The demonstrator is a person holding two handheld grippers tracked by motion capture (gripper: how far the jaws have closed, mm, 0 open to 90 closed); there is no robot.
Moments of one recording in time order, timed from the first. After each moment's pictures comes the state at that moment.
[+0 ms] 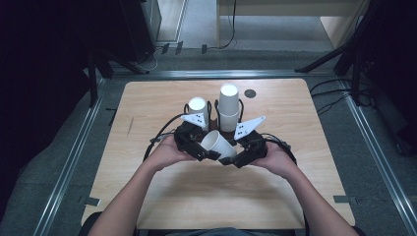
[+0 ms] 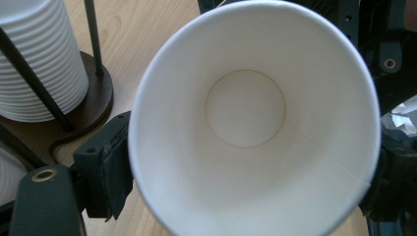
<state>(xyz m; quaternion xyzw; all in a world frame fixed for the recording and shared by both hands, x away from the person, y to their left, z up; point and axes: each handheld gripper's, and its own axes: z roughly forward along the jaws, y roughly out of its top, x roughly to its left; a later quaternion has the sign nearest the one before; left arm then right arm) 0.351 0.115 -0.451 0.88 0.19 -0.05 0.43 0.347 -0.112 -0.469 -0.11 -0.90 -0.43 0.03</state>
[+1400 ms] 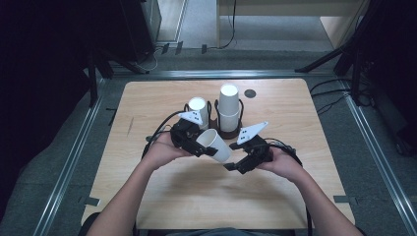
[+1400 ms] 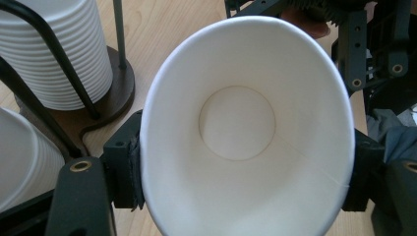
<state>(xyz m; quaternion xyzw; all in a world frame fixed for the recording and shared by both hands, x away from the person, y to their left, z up) 0.353 0.125 -0.441 0.89 0.21 -0.03 0.41 0.338 -0.124 -0.480 -0.15 -0.90 -0.40 0.01</state>
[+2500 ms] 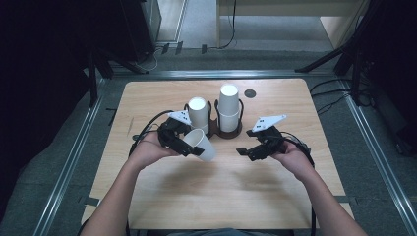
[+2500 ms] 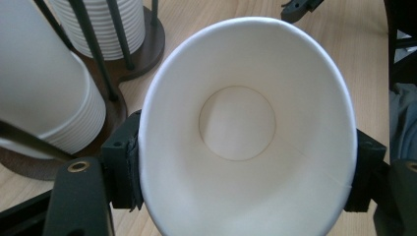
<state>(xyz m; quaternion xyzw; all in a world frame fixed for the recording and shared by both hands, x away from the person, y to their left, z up) 0.351 0.160 -0.439 0.90 0.23 -0.02 0.37 0.358 -0.160 -0.470 -0.23 -0.88 -0.41 -0.08</state>
